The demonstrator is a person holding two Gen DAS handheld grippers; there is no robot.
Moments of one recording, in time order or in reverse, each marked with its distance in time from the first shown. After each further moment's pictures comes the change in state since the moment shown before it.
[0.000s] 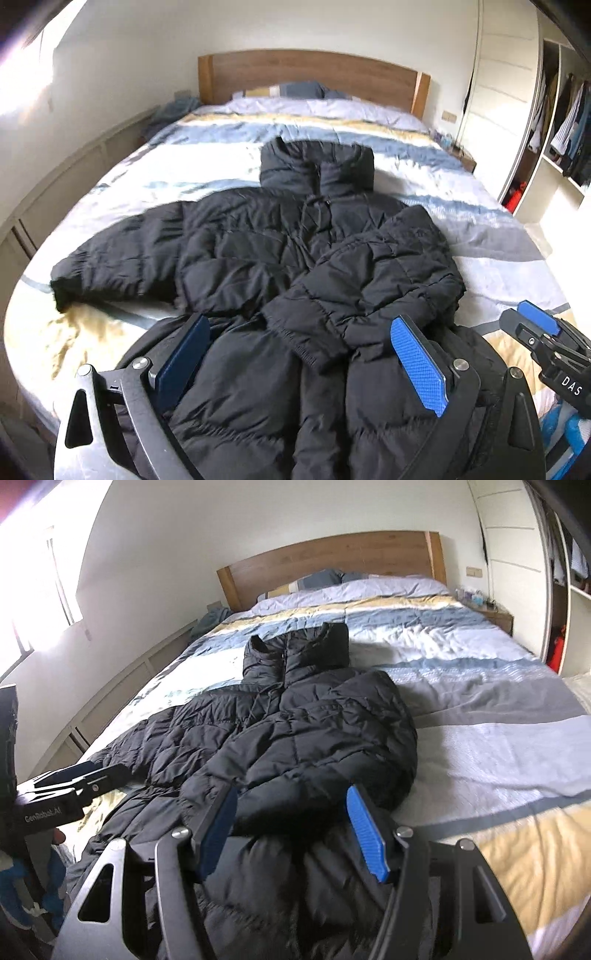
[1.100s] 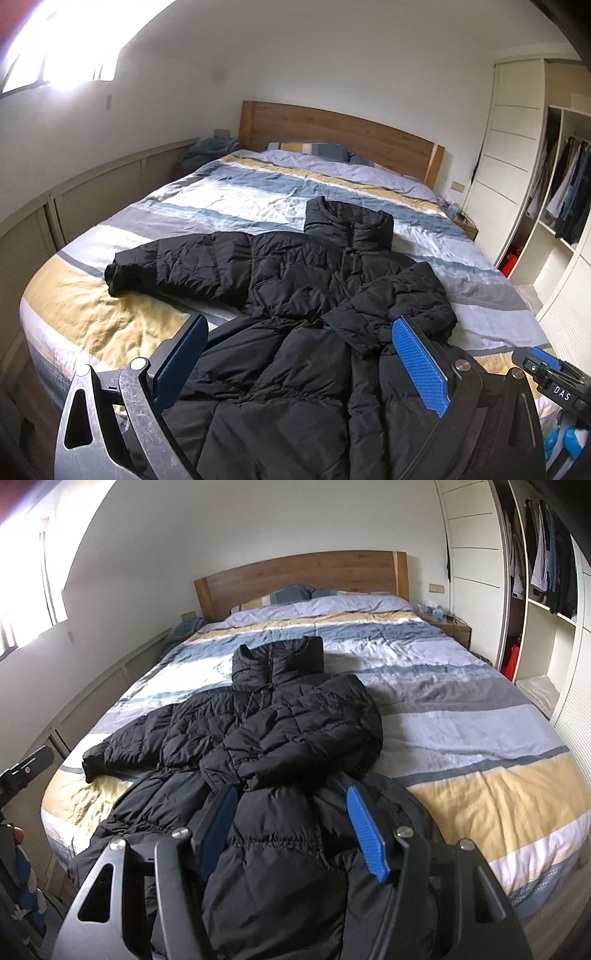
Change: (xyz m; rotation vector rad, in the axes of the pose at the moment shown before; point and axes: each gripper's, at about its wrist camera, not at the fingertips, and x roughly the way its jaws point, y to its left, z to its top) left arm -0.114 0.097 -0.057 -0.151 -0.219 -0.006; right arm -0.083 0.059 -0.042 0.010 -0.022 -0.164
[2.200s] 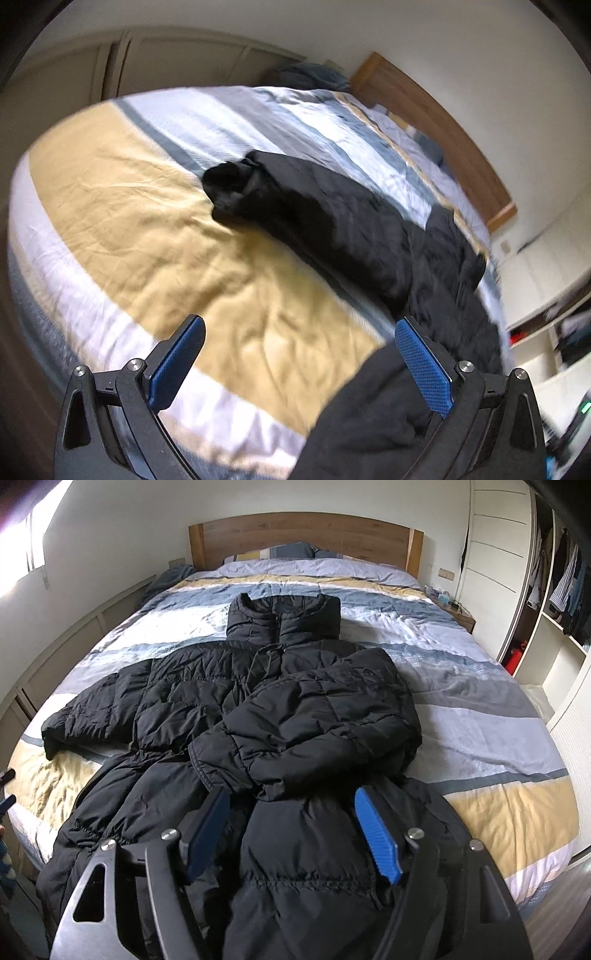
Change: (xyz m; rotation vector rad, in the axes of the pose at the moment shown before) left arm 0.113 0.323 -0.020 -0.521 0.225 -0.013; right arm 0.114 0.081 0.027 -0.102 0.182 -0.125
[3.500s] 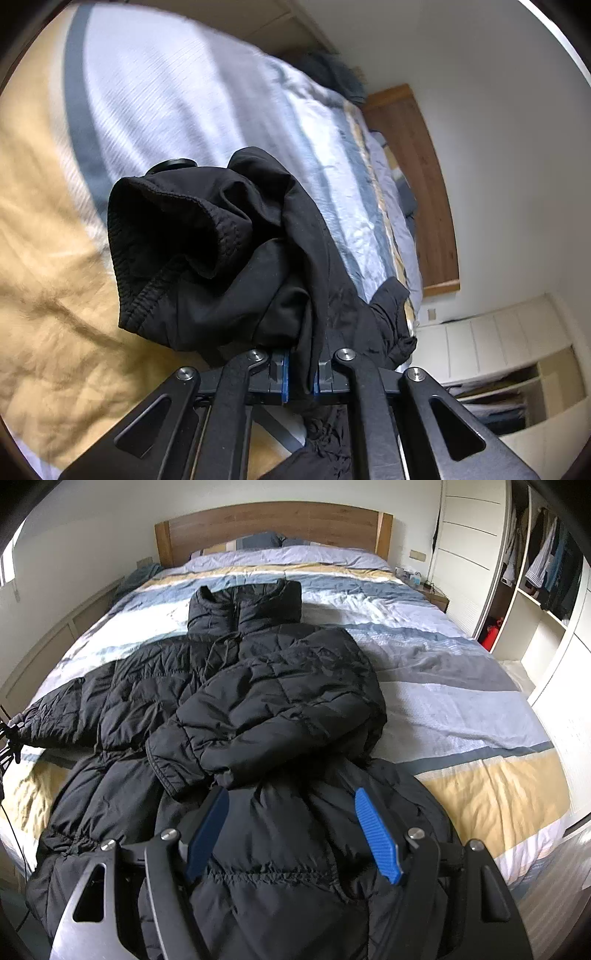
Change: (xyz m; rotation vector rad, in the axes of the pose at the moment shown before) left arm 0.104 0.002 0.110 -0.345 0.052 -0.292; right arm 0.001 -0.043 -0.013 0.094 0.014 -0.059
